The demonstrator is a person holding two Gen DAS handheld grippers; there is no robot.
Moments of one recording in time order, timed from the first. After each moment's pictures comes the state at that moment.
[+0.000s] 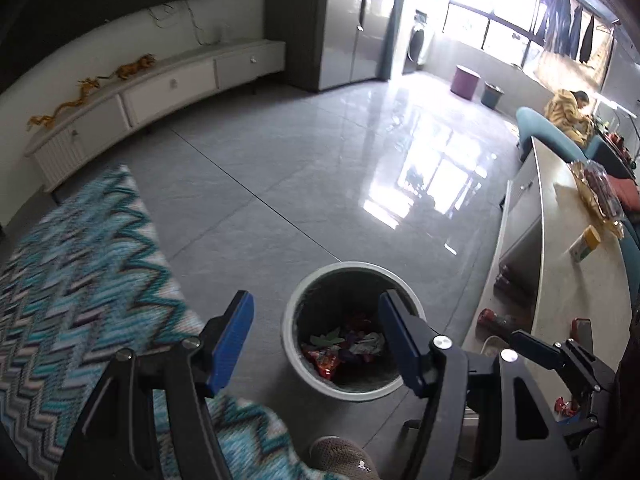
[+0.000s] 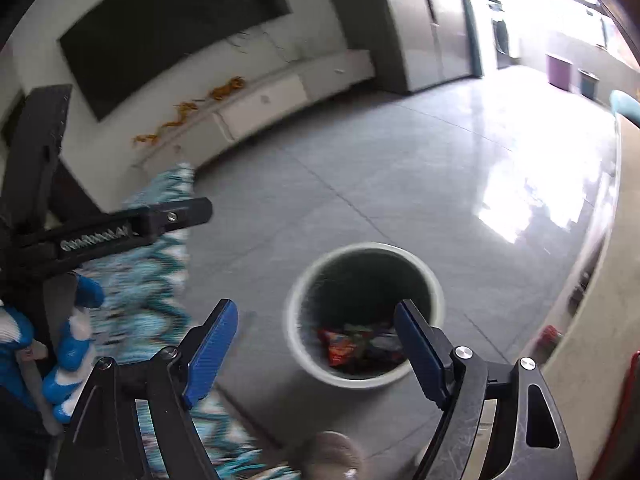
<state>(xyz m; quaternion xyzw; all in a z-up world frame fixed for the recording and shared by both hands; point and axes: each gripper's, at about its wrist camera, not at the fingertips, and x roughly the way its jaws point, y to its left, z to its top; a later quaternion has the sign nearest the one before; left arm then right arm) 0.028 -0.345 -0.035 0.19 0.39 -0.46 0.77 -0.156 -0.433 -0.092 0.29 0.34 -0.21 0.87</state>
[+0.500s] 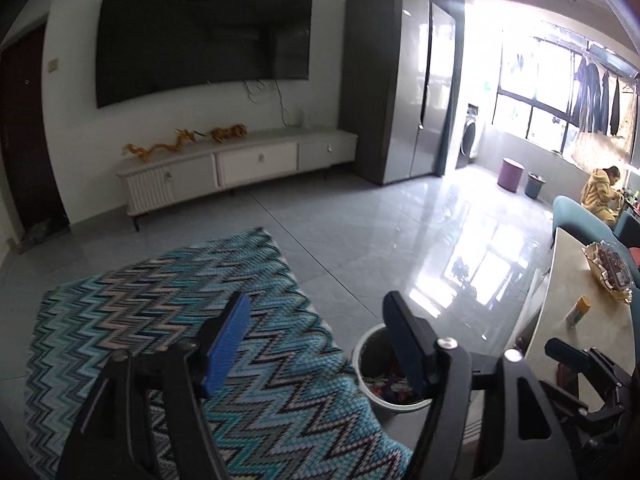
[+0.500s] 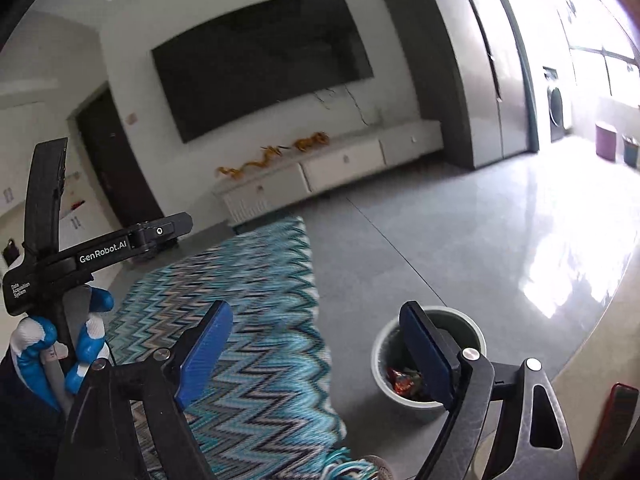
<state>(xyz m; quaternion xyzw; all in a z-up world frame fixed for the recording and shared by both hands) -0.004 -0.156 0.096 0.09 0.28 -0.38 0.88 -0.189 -0.329 0.032 0.21 0.24 -0.13 0.94</state>
